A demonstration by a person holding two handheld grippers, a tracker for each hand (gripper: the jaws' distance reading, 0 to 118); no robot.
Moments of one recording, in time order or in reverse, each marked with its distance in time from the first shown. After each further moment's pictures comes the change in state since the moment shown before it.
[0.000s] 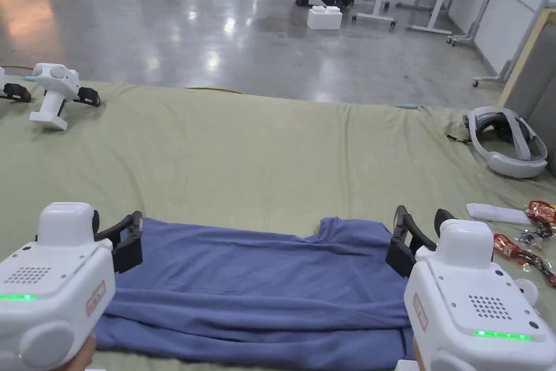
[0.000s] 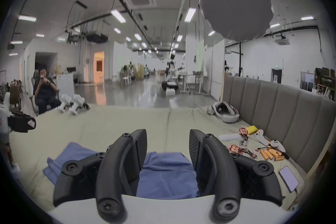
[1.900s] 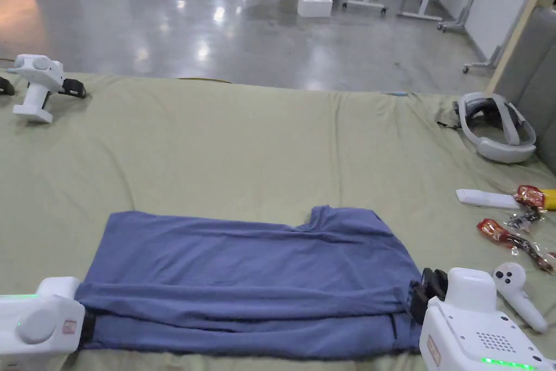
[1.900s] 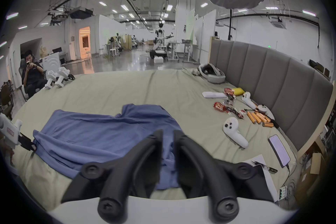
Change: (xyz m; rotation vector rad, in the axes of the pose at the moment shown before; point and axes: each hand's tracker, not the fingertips) left arm -0.064 -0.118 -0.079 -0.842 0.033 0.000; right arm 0.060 -0.069 0.002 -0.358 -0.113 0.003
